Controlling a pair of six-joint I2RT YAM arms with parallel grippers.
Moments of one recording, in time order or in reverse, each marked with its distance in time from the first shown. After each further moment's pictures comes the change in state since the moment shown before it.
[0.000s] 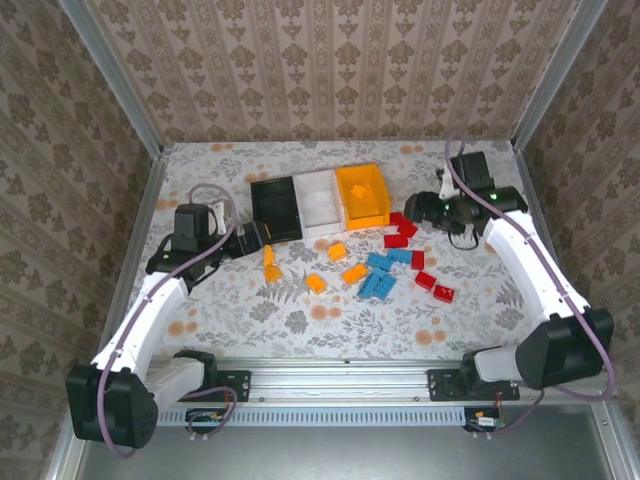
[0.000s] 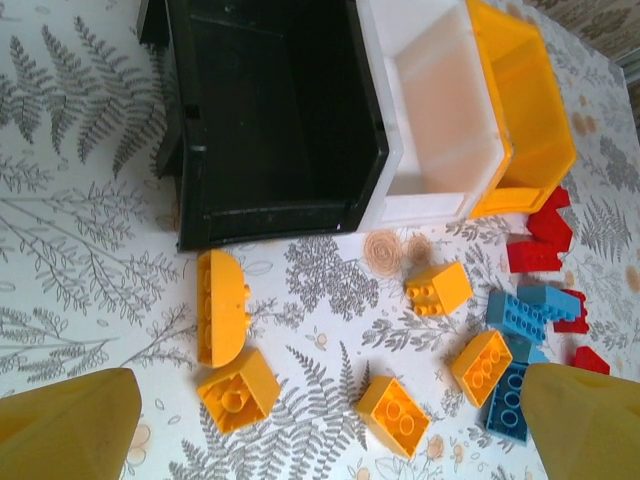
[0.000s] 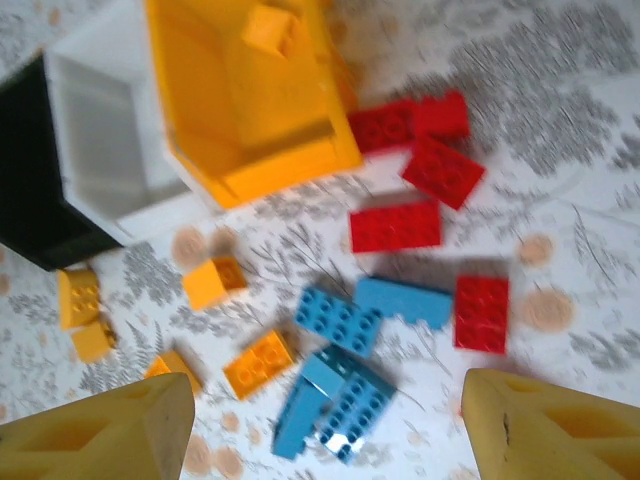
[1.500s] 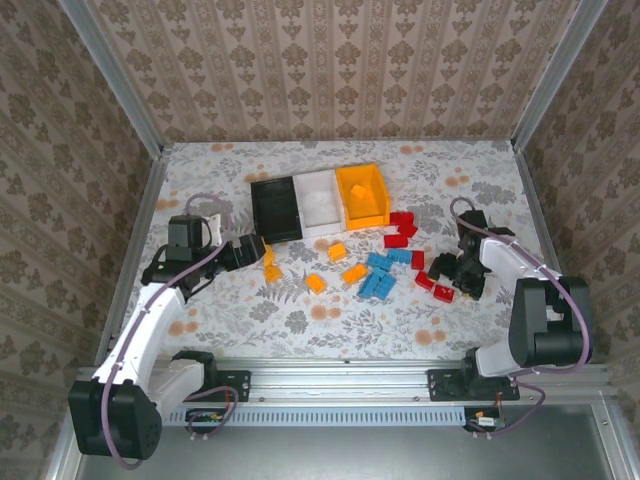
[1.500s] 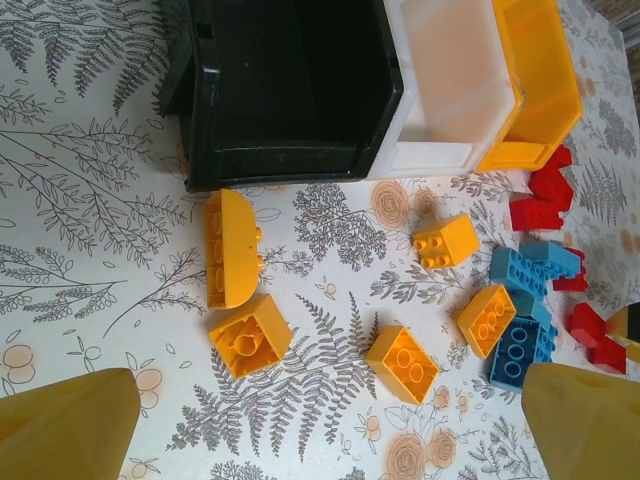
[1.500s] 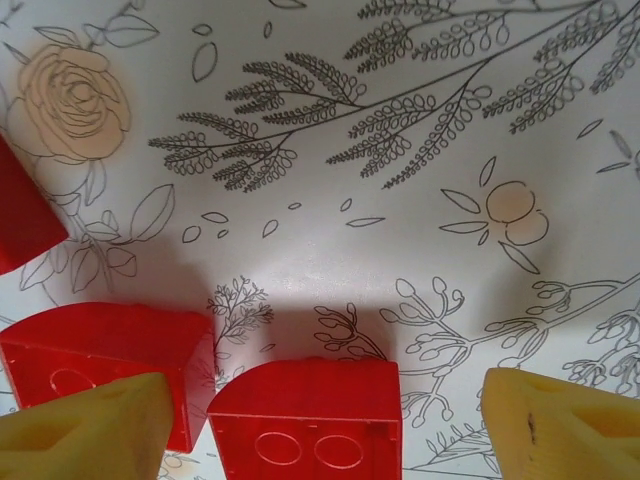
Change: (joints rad) left arm 0.061 -0.057 -0.065 -0.047 0.087 0.053; right arm -0.173 0.120 -0.455 0.083 0.145 0.061
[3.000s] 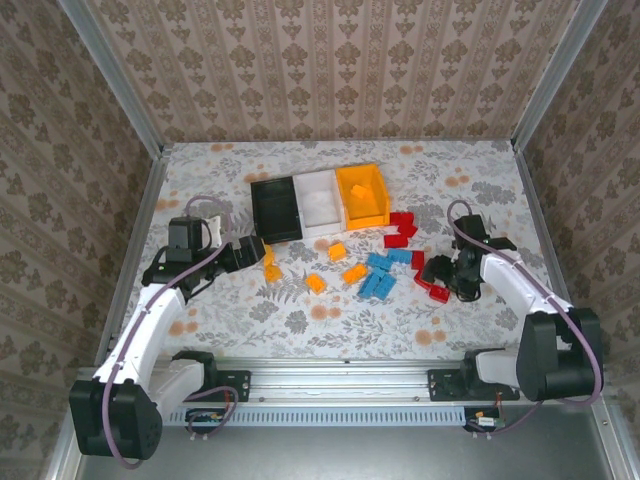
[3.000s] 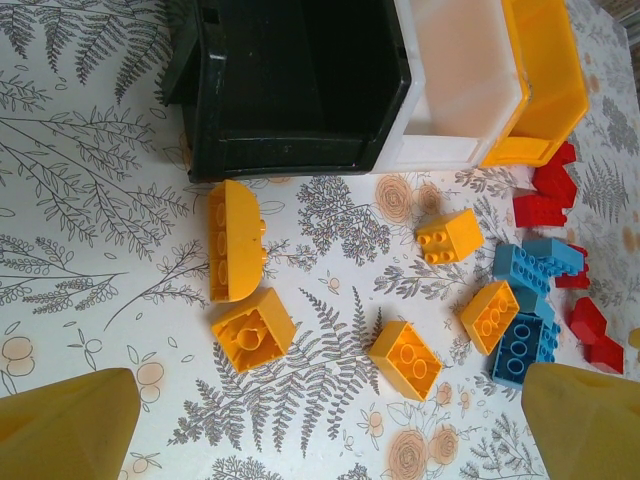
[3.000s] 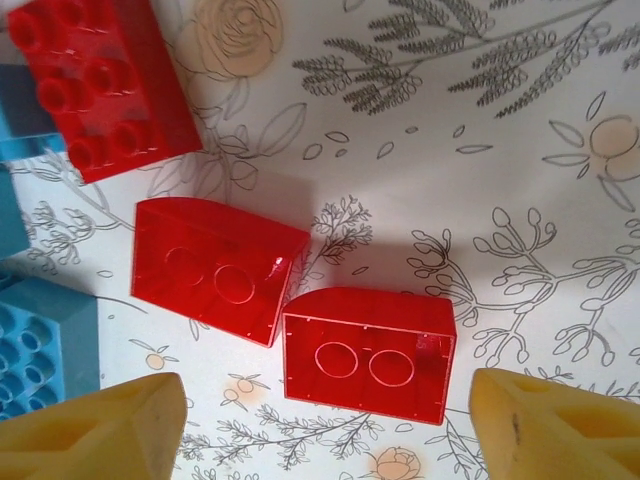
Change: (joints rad) left arm 0.006 -0.001 -0.014 0.003 0.007 -0.001; right arm 0.080 -0.163 -0.059 0.010 -0.061 0.022
